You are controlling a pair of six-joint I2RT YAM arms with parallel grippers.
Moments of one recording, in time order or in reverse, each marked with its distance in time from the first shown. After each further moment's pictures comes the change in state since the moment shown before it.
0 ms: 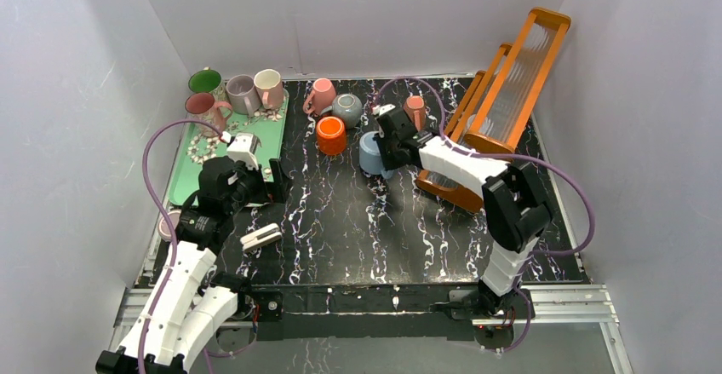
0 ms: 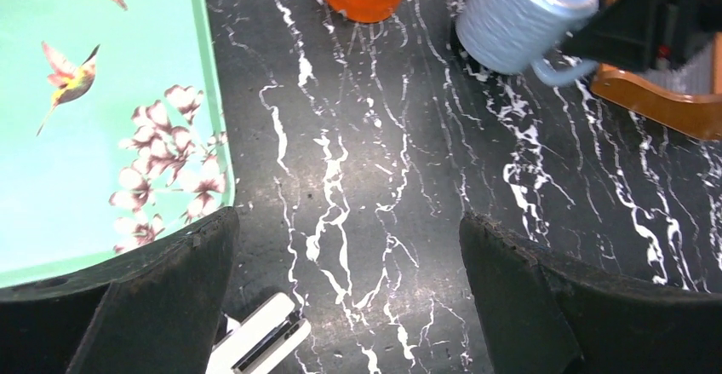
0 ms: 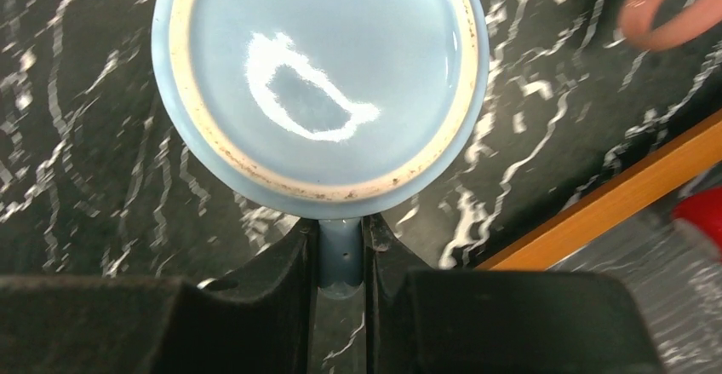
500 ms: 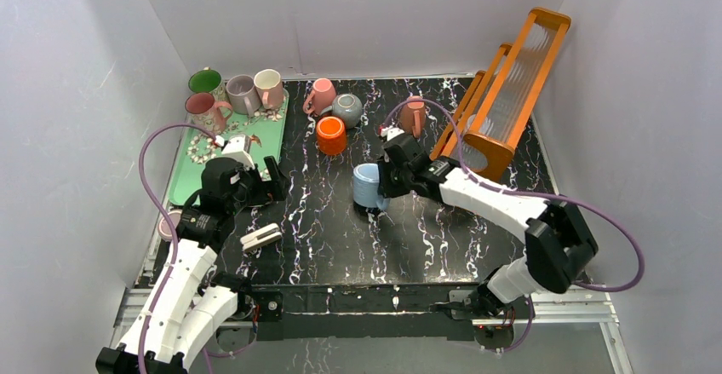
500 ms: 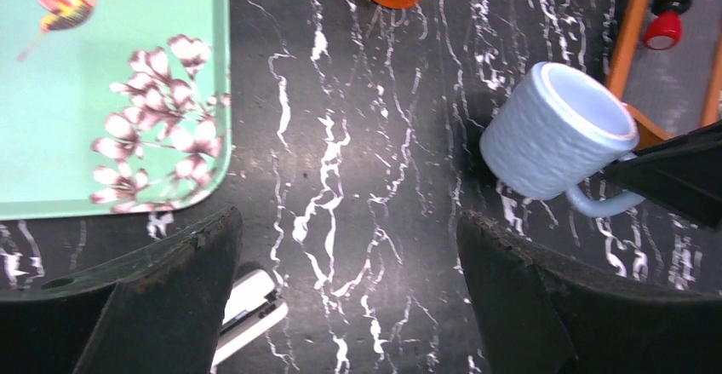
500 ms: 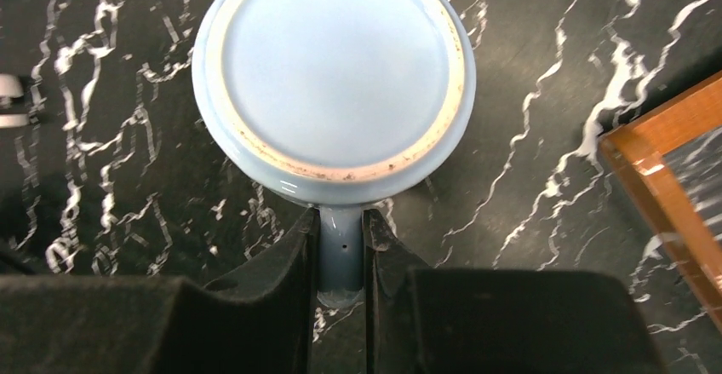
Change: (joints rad) left arm -0.006 0.018 0.001 -0.049 -0.114 -0.140; right arm 0.151 -0.307 -0.260 -0.016 -0.073 0.227
